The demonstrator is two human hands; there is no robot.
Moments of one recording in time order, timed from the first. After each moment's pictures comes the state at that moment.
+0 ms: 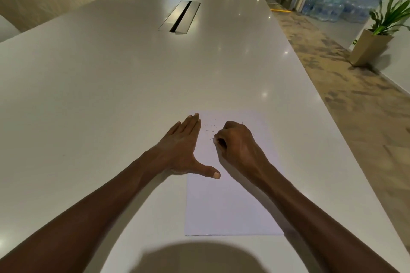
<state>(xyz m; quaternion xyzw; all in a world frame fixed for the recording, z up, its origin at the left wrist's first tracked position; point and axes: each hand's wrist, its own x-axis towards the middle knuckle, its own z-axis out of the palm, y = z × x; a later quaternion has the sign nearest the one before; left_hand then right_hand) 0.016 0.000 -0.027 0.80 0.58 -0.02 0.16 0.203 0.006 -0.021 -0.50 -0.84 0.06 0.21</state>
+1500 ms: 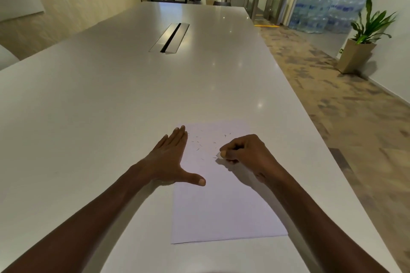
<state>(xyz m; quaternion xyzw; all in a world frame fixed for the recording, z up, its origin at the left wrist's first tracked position) 0.017 0.000 -0.023 0.79 0.58 -0.01 0.17 0.256 -0.008 0.017 -0.58 -0.62 0.44 0.30</state>
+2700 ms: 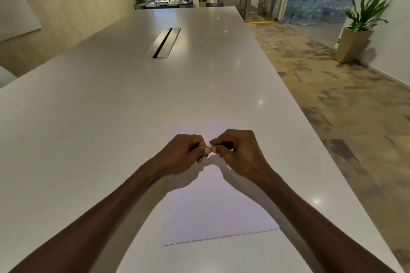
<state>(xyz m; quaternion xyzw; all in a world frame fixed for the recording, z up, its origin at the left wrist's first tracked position) 0.072 -0.012 0.026 0.78 0.50 0.24 0.30 0.262 -0.014 0.012 -0.48 -0.74 0.25 0.40</state>
